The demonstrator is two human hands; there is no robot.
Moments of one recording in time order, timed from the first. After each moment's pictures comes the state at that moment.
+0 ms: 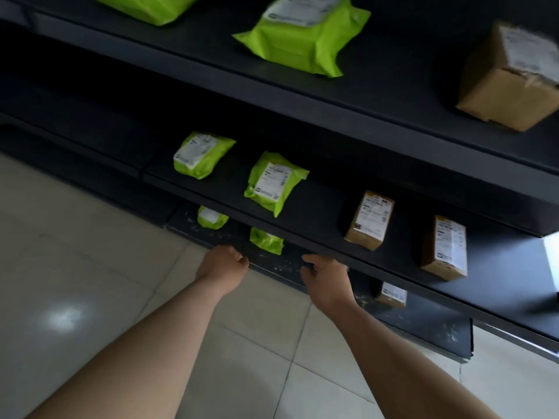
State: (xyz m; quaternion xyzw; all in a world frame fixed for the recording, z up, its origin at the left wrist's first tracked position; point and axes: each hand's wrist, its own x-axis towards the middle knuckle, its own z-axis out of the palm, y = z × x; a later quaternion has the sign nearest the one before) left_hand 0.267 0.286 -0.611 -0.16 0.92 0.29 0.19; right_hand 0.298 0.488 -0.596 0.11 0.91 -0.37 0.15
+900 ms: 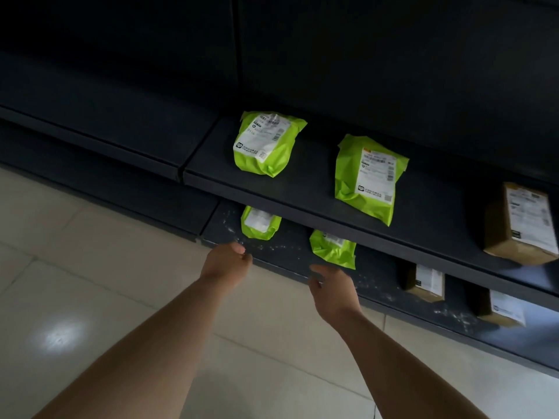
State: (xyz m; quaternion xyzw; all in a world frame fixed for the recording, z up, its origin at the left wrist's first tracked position) left_hand 0.142 0.070 -0.781 -0.18 0.89 0.37 0.18; right_hand 0.203 0.268 -0.767 0.17 0.91 -0.34 0.17
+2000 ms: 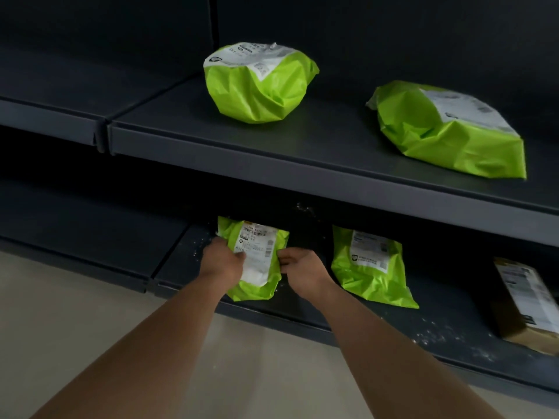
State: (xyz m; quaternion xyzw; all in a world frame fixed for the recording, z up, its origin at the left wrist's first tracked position) left_hand -0.007 0.078 -1.015 -0.12 0.89 0.43 0.07; right_hand 0.024 0.232 -1.020 0.14 0.81 -0.56 0.10
